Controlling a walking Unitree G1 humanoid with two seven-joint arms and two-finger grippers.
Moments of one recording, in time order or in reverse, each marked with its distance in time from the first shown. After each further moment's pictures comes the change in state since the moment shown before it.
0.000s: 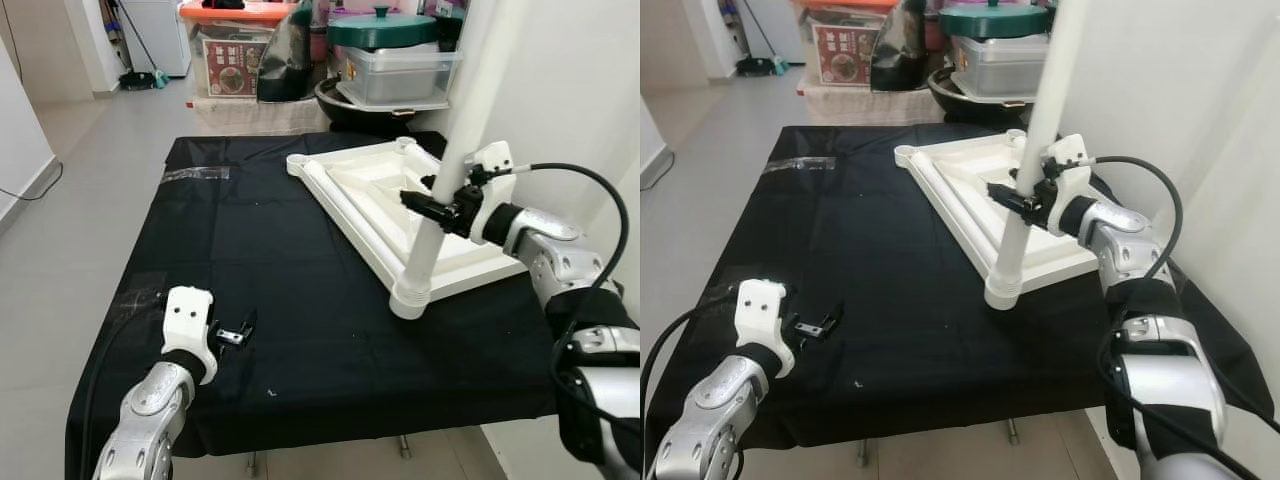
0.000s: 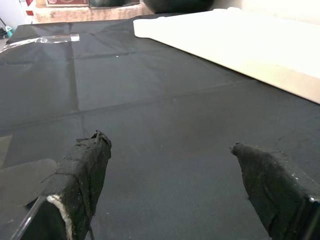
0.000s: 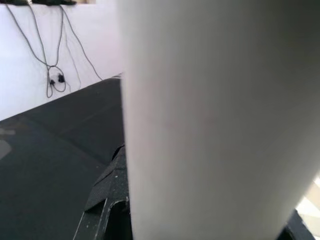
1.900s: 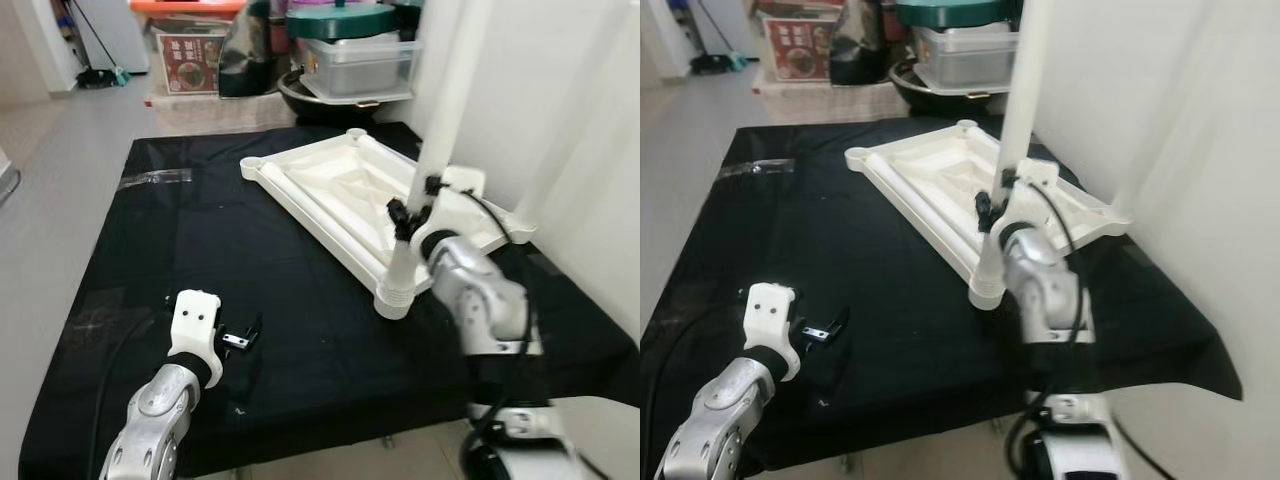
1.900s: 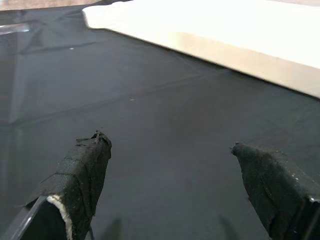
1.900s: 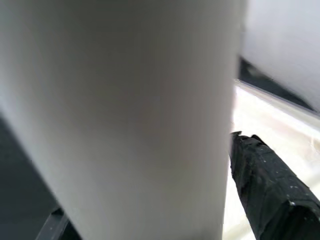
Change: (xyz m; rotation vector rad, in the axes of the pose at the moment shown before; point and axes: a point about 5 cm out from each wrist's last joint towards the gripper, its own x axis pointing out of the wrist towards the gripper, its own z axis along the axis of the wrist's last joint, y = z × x) left arm 0.003 -0.004 -0.007 0.013 0.035 -0.017; right arm 0.012 0.070 0.008 0.209 -0.014 -0.499
